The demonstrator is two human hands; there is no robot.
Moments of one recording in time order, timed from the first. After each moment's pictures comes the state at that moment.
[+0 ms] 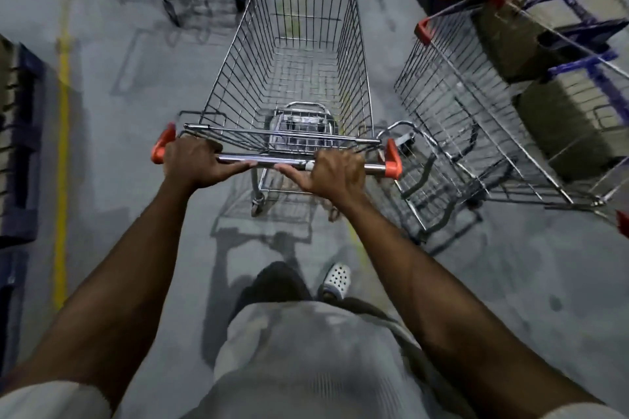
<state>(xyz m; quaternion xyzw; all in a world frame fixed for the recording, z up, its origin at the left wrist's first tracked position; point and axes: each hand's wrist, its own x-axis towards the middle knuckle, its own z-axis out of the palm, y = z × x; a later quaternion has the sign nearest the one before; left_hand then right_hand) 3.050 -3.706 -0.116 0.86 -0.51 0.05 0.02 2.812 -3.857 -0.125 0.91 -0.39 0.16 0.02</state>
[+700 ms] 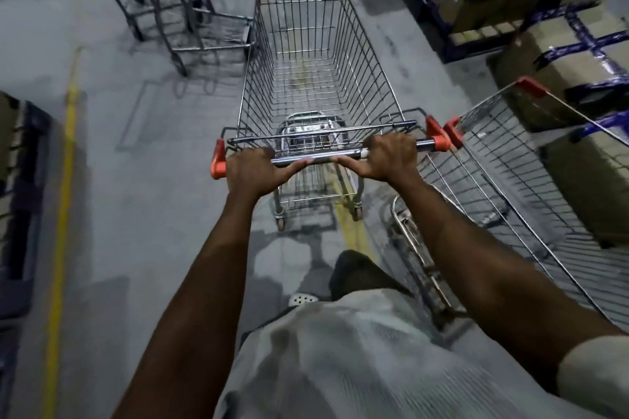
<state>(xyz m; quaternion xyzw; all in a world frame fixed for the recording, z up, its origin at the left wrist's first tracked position) 3.167 -3.990 -0.103 0.90 -0.44 0.01 0.03 2.973 -4.183 -0.119 0.93 -0.34 0.10 0.06</state>
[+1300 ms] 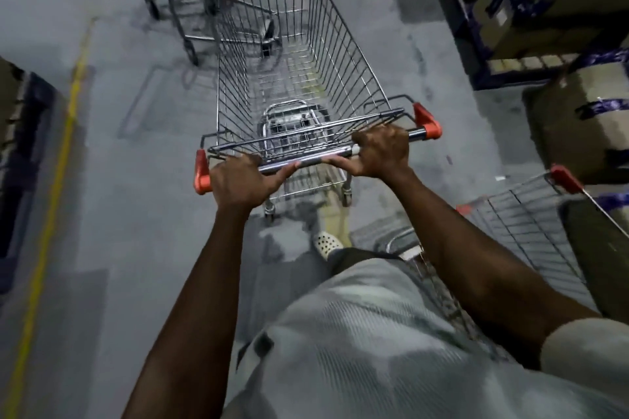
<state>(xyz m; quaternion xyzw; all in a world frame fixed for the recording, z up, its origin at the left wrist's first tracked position) 3.234 -4.131 -0.110 0.95 -0.32 0.04 0.02 3.101 -4.379 -0.149 0.95 -0.21 0.21 0.02</state>
